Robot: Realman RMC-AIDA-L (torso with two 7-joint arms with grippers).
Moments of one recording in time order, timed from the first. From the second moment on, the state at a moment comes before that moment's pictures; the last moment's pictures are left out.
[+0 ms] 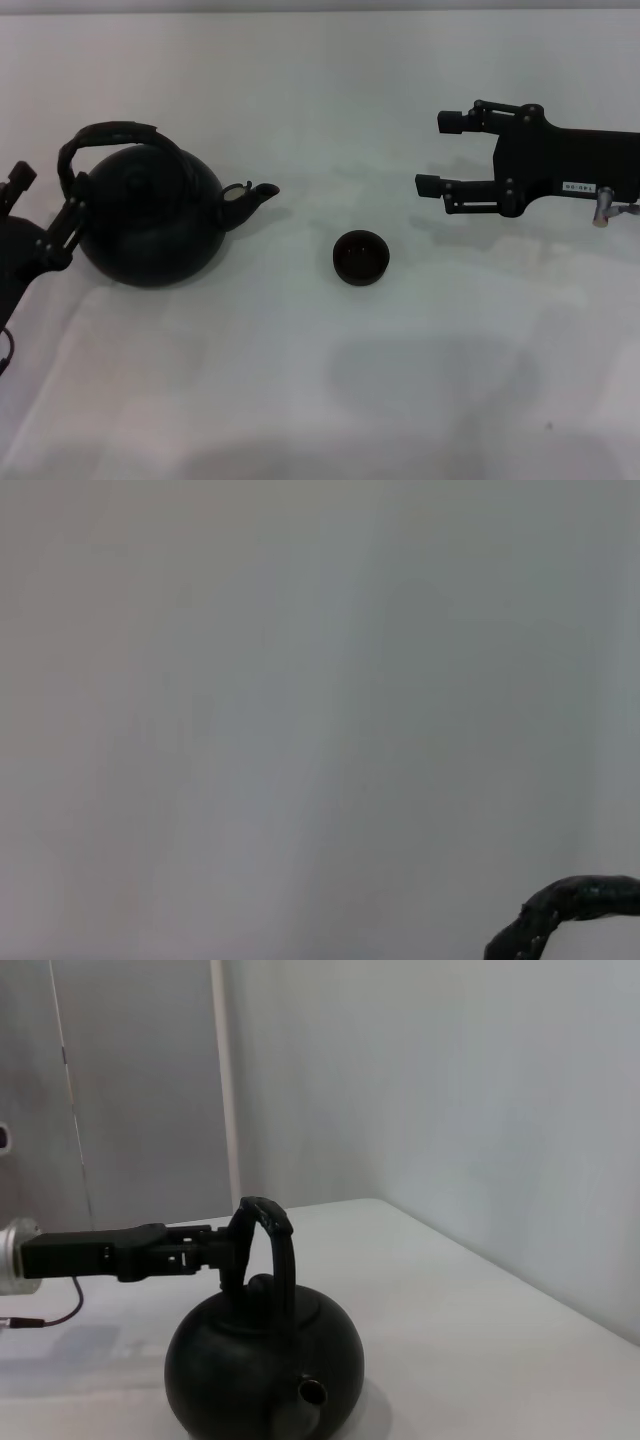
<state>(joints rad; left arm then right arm) -0.25 -2.08 0.91 -0.13 0.86 1.55 -0.39 0.39 2.01 -1.15 -0.72 1.54 1.41 -1.93</state>
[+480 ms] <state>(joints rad) -0.29 -2.08 0.91 -0.12 0.86 1.50 -0.43 0.40 2.01 -1.15 -0.71 1.54 1.41 -1.94</state>
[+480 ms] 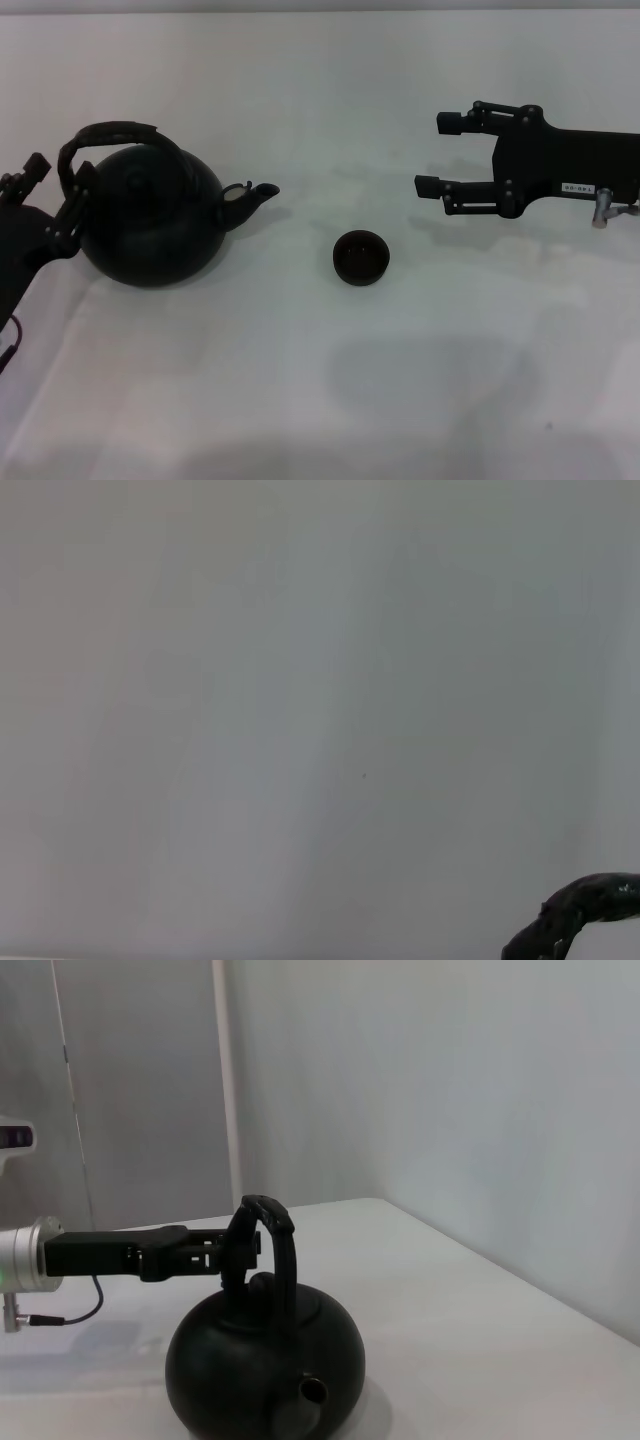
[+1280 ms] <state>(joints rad) -0.29 -2.08 0.89 -0.12 0.84 1.50 -0.49 0.39 2.01 -1.14 -0.70 1.54 1.40 -1.97</state>
